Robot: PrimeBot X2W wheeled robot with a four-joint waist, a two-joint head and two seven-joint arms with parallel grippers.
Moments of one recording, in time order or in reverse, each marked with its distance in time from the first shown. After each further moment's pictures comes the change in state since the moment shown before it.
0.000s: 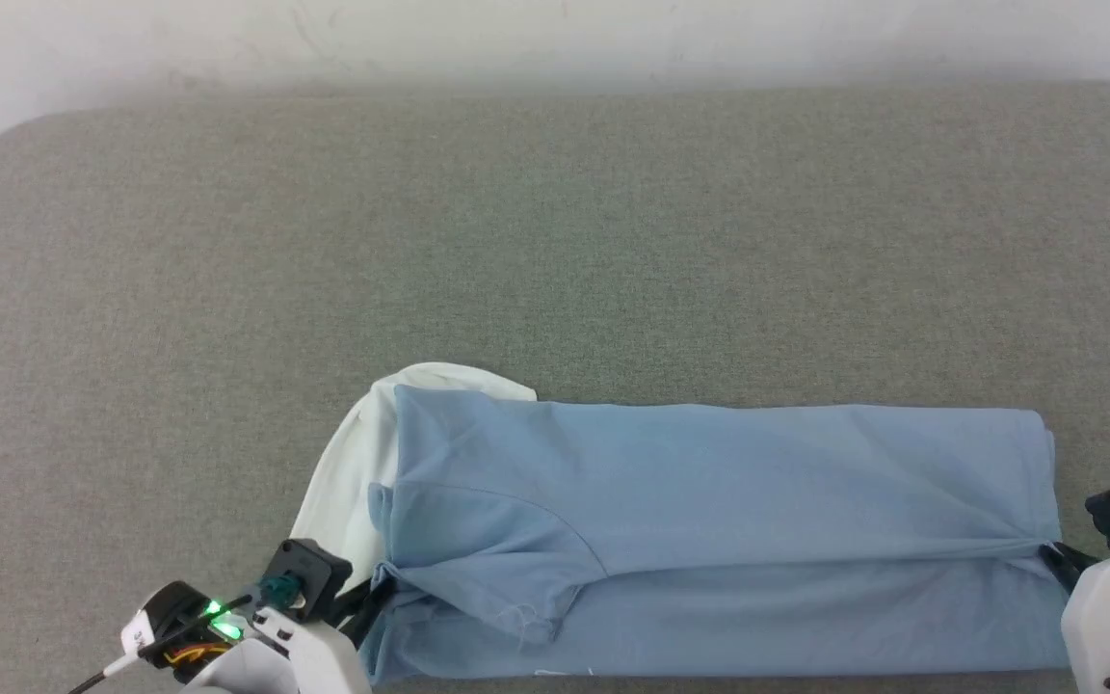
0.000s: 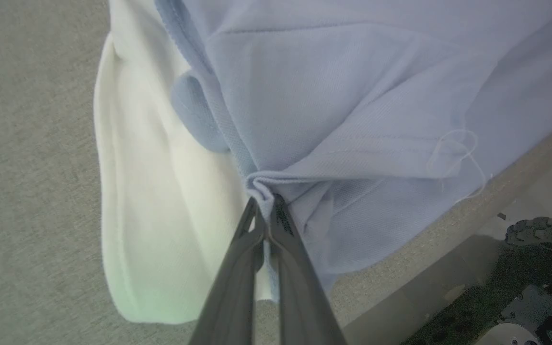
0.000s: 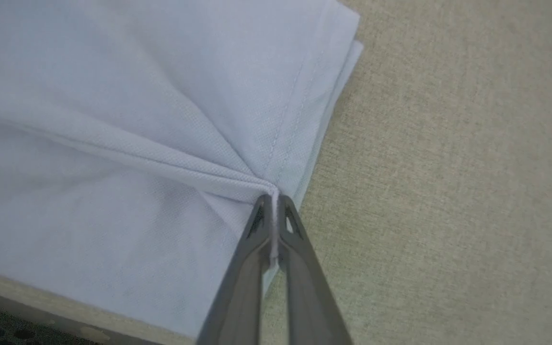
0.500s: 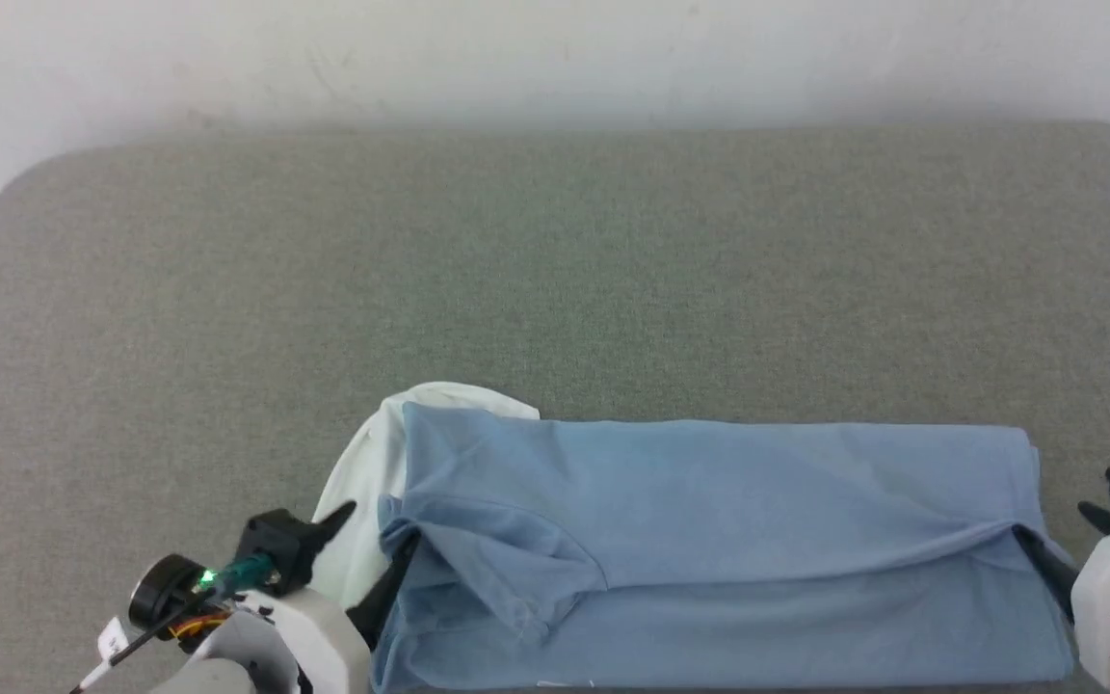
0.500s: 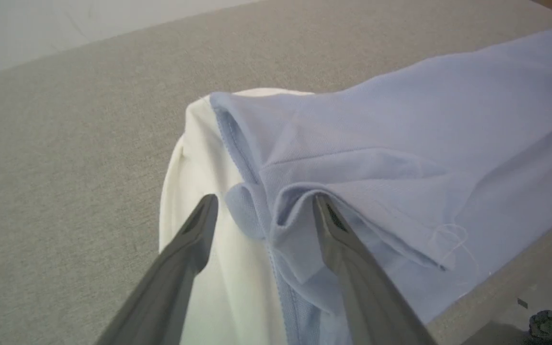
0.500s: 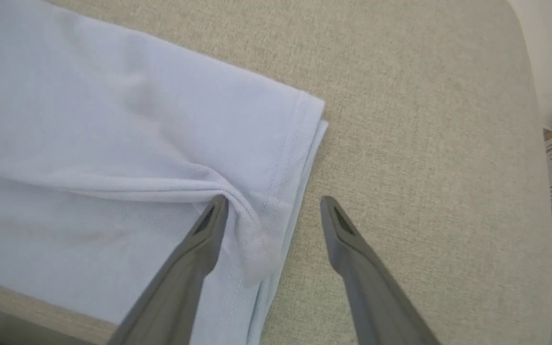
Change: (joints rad) left arm -0.011 -0.077 0.057 0.109 -0.019 -0.010 -0.192; right arm 0.000 -0.001 -0.038 -0.062 0.056 0.000 0.020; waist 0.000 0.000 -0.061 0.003
